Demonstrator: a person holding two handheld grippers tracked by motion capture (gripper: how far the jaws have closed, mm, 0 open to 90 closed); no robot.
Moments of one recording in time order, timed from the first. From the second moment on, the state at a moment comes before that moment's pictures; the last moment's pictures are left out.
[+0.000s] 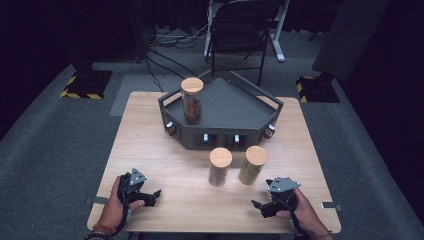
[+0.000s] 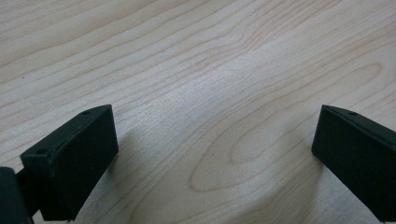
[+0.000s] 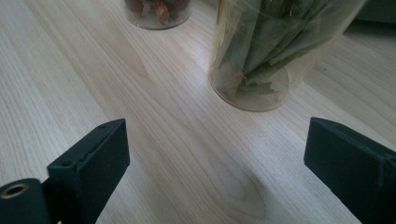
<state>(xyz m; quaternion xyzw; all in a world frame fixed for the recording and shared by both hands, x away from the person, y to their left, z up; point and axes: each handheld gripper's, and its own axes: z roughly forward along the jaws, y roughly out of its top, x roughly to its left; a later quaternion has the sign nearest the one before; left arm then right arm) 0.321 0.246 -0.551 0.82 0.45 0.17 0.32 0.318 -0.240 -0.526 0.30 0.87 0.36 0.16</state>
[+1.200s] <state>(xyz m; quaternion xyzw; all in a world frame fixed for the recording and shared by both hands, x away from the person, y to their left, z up) 0.321 0.246 -0.551 0.82 0.45 0.17 0.32 0.315 -0.196 -0.511 0.33 0.86 0.36 0.15</state>
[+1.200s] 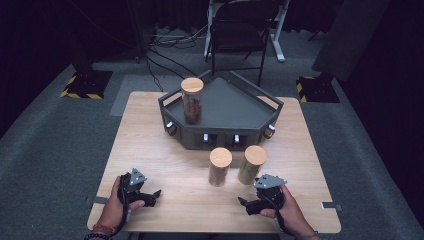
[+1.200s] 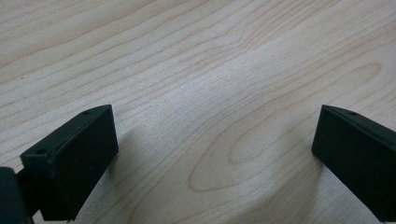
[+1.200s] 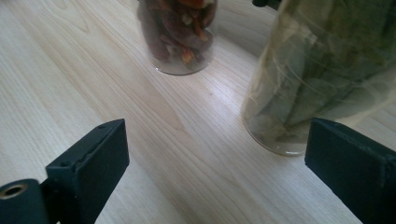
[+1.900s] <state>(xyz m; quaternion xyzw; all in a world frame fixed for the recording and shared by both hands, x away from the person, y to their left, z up) 0.321 0.245 -0.551 0.82 0.45 0.17 0.32 0.312 -0.147 -0.508 0.34 0.85 0.37 0.15</state>
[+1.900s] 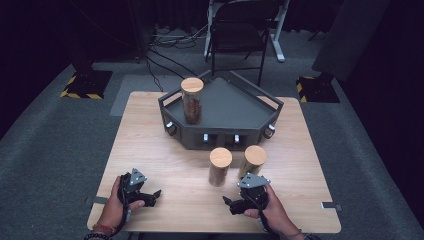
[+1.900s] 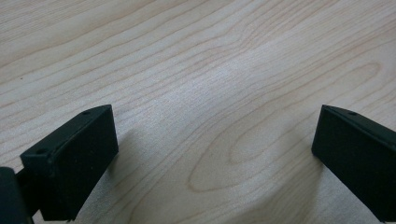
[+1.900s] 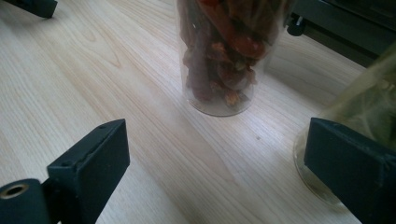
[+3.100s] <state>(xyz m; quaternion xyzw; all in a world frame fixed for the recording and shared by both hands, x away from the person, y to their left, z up) 0.321 0.245 -0.551 0.82 0.45 0.17 0.32 0.327 -0.109 -0.506 0.38 0.82 0.39 0.18</state>
